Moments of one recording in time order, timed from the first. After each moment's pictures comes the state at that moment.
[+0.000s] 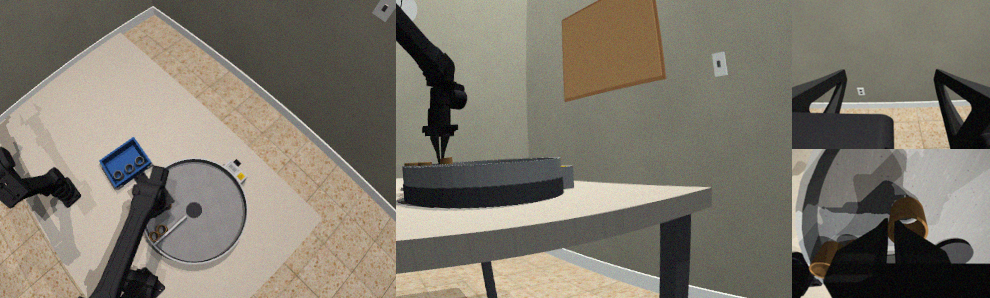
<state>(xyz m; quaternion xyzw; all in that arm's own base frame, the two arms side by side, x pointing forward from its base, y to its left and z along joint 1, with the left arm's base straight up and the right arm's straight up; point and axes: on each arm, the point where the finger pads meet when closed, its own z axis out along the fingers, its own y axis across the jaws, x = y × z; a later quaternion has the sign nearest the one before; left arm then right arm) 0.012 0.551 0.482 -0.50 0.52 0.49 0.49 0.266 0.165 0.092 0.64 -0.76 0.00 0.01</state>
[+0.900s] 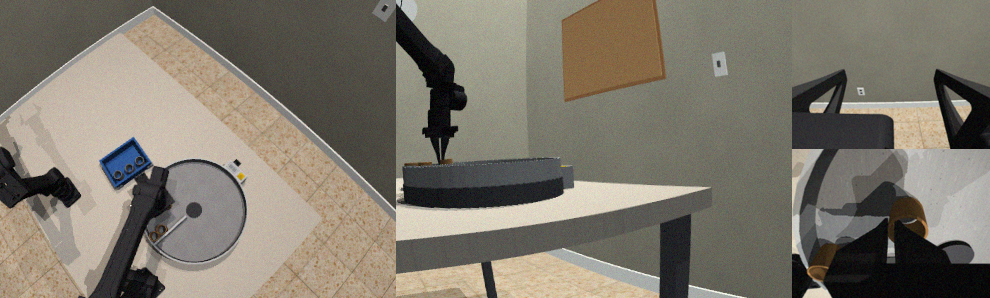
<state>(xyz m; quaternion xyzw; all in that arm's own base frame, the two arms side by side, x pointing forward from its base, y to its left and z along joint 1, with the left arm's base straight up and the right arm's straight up) 0.012 0.551 0.482 -0.50 0.52 0.49 0.49 0.267 0.165 0.088 0.64 -0.76 0.00 0.00</state>
